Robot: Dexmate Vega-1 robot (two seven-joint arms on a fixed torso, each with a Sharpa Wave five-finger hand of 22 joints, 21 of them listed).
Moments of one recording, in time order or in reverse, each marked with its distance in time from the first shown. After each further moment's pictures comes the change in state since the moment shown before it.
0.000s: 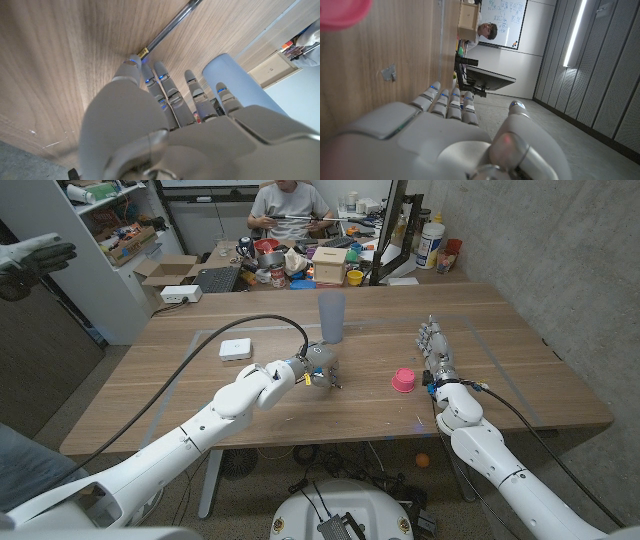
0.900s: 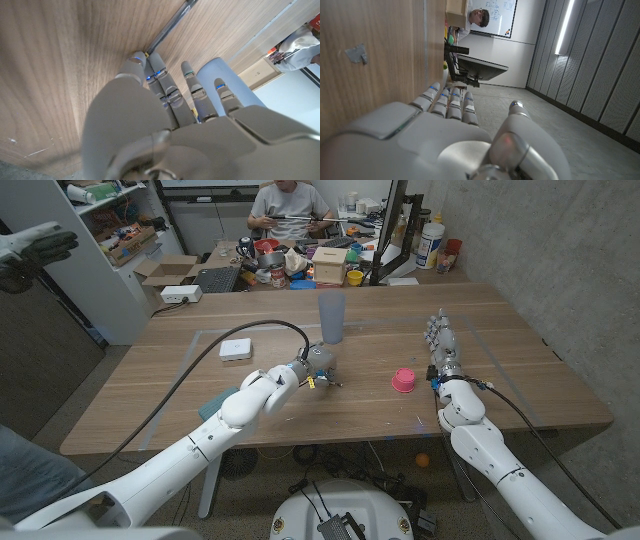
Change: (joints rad) left arm 0.038 -0.058 0.009 0.027 0.074 0.065 0.024; left_hand 0.073 0.038 0.079 -0.004 -0.062 0.120 0.020 0.027 -0.023 0.220 0.019 0.068 0.053 0.215 -0.014 0.013 0.005 0.081 -0.009 0.000 0.000; right arm 0.007 0.026 0.027 0.013 -0.001 0.070 -0.017; right_hand 0.000 0.000 -0.002 -0.002 0.000 -0.007 -0.007 0.000 0.000 0.000 0.000 0.000 0.000 -0.004 -0.004 0.005 0.000 -0.013 0.002 0.000 0.000
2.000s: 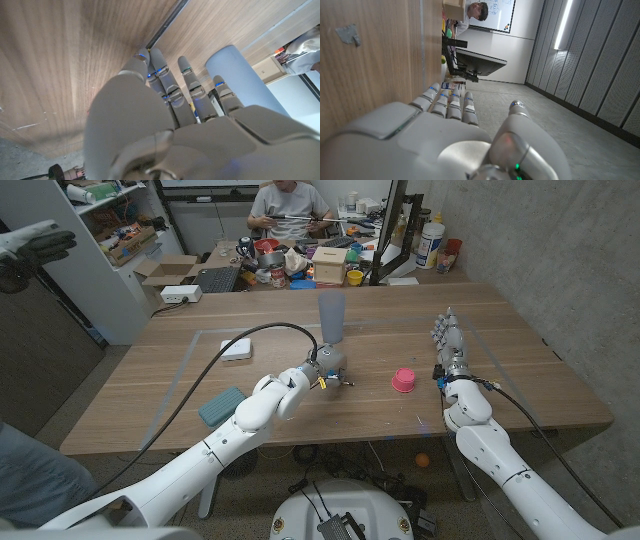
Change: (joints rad) left arm -0.004 -0.066 0.010 -0.010 -0.038 0.065 0.019; left_hand 0.030 0.006 0.055 0.000 -0.073 0.045 0.034 0.009 -0.003 0.045 0.030 0.029 0.035 0.068 -0.018 -0.004 0.014 0.030 -0.006 0.000 0.000; right arm -0.023 -0.019 0.026 -0.028 0.016 -0.001 -0.005; right_hand 0.000 0.000 -0.004 -0.004 0.000 0.000 0.000 0.000 0.000 -0.014 0.004 0.000 0.005 -0.009 0.002 0.000 0.000 -0.013 0.002 0.000 0.000
